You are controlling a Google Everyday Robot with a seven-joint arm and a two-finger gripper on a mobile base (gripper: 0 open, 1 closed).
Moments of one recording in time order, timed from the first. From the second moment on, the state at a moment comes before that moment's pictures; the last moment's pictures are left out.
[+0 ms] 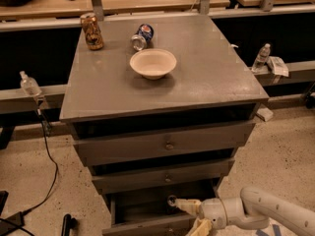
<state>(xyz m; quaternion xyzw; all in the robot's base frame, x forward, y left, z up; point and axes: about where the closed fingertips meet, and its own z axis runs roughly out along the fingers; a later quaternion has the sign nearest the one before) 0.372 -0.076 0.480 -0.37 0.65 0.61 0.28</state>
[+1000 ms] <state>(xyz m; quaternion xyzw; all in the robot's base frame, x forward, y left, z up) 0.371 -0.075 0.428 -0.35 0.67 0.60 0.25</state>
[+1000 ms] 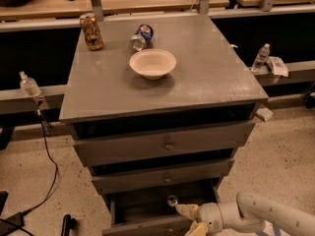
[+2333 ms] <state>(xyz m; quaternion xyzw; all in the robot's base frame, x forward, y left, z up) 0.435 -0.097 0.376 -0.41 0.69 0.47 0.37</state>
